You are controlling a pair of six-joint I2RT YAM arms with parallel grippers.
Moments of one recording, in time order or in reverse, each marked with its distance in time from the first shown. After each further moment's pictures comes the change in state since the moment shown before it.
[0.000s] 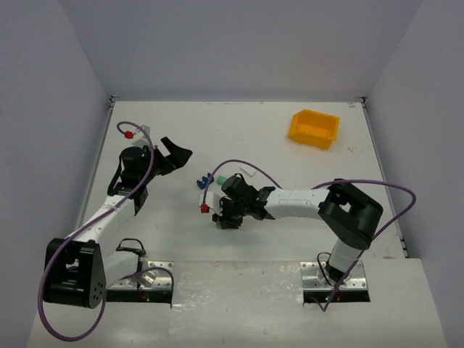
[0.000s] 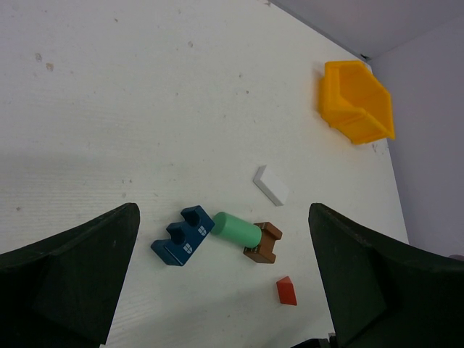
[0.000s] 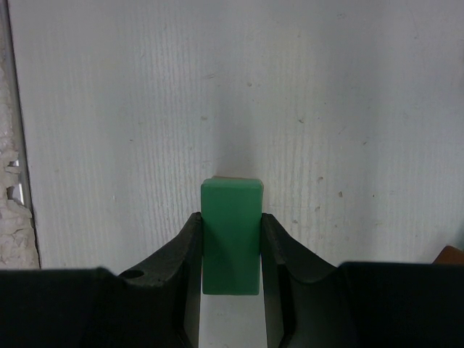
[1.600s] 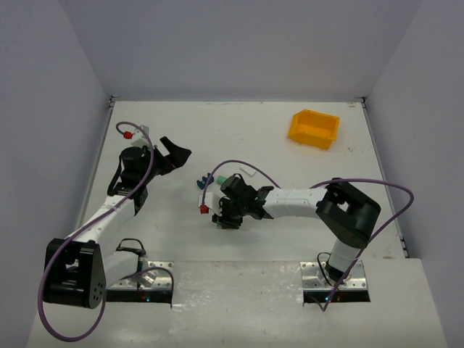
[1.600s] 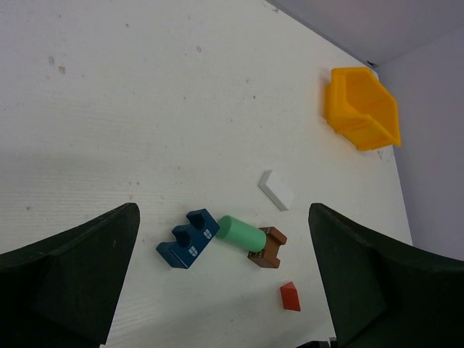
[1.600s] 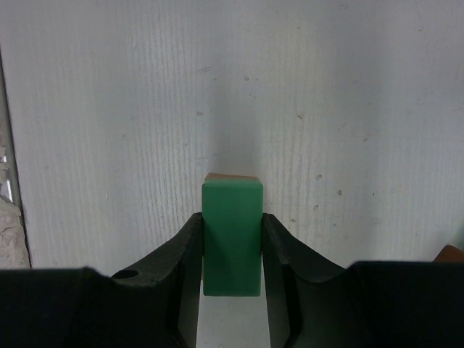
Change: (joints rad) left arm 0.000 -0.002 0.000 -0.004 -0.028 0.000; right arm 0.000 0.018 0.013 -0.020 0.014 -0.018
